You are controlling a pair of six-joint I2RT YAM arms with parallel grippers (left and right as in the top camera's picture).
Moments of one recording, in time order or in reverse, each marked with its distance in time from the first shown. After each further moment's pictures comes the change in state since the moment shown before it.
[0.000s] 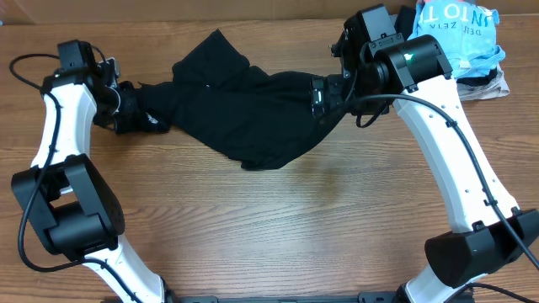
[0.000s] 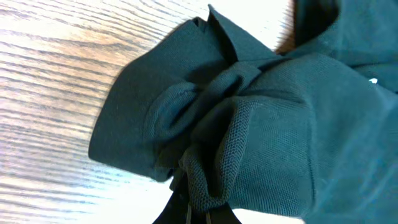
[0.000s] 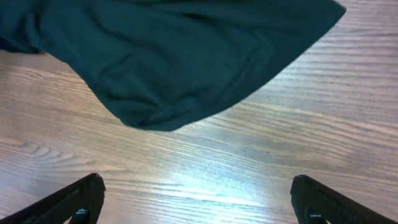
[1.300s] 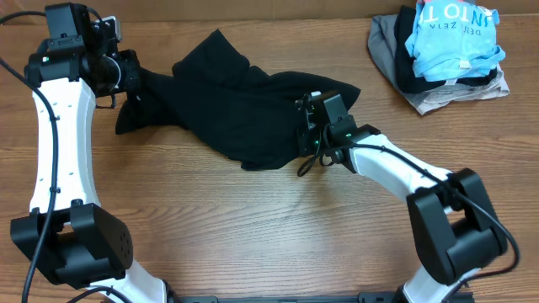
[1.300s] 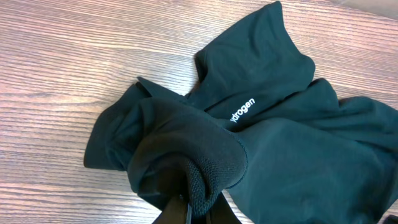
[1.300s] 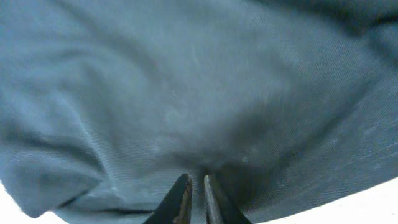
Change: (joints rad) left arm -0.098 -0.188 0.154 -0.129 0.009 0.001; right arm 0.092 0.043 -0.865 1.146 -0.006 -0.030
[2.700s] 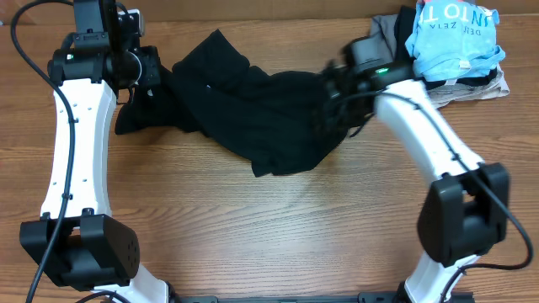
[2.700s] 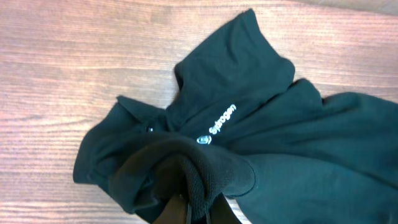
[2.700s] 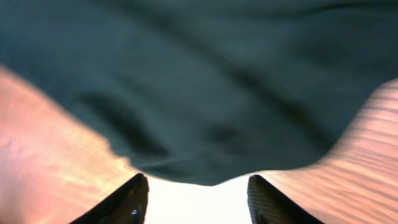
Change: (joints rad) left arm -0.107 -0.031 0.000 0.033 -0.079 -0.002; right arm -0.100 0.069 0.518 -0.761 -0.162 -0.139
